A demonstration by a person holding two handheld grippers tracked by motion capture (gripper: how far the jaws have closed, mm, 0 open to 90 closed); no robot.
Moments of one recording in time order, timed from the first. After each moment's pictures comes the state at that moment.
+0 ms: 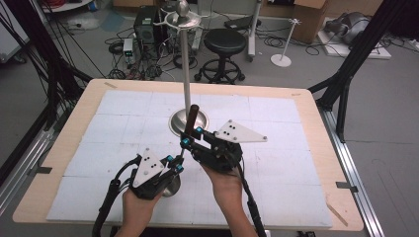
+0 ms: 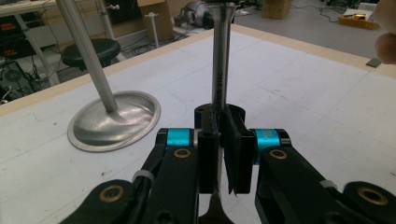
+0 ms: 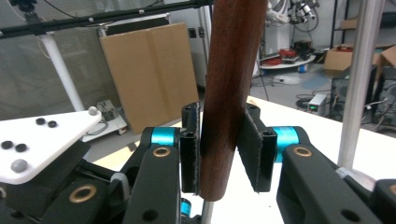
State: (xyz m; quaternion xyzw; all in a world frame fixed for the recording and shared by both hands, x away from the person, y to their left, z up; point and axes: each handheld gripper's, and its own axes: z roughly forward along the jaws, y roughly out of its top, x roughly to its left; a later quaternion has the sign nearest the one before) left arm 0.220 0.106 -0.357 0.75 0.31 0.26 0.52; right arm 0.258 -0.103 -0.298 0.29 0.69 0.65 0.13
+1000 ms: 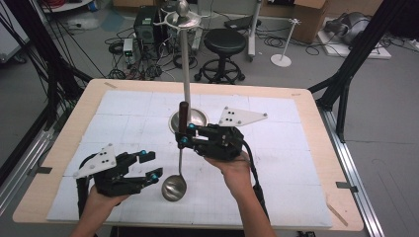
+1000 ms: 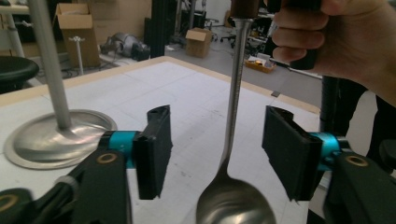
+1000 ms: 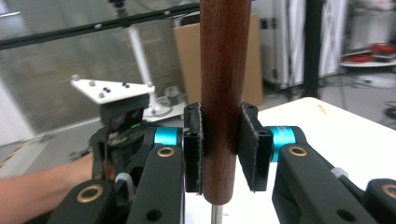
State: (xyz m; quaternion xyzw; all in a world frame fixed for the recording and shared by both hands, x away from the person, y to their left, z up) left arm 0.231 0.199 -0.359 0.72 0.24 0.12 0.64; right arm 0.288 -0.111 -0.281 0.16 0.73 0.66 0.02
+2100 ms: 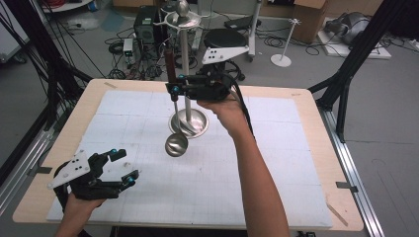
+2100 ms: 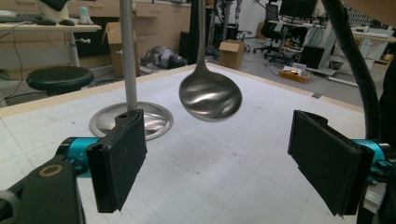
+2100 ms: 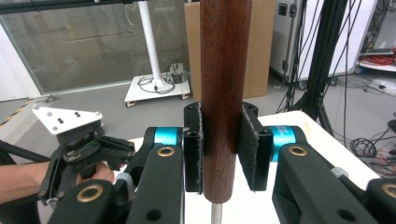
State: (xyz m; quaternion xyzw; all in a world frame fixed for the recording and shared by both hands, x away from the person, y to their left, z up) left arm 0.226 0.243 -0.381 0.70 0.27 0.19 0.64; right arm 0.394 -0.085 -0.212 0.11 0.78 0.62 0.02
